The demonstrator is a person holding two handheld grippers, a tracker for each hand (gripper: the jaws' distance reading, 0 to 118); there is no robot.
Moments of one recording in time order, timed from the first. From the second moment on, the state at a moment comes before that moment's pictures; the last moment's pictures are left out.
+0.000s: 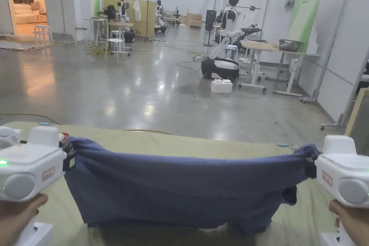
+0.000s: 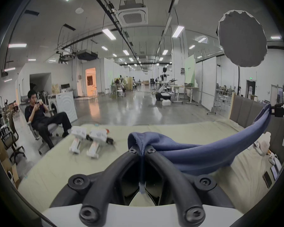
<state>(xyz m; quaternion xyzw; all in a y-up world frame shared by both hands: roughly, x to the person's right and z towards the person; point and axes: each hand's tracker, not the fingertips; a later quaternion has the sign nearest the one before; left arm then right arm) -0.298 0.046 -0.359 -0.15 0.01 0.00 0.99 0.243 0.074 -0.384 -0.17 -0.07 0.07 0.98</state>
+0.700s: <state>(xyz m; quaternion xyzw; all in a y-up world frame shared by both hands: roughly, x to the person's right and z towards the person) -0.313 -0.094 -0.180 -0.32 -0.02 0.02 0.95 0.242 -0.068 -0.191 -0.35 -0.08 0.12 0.93</state>
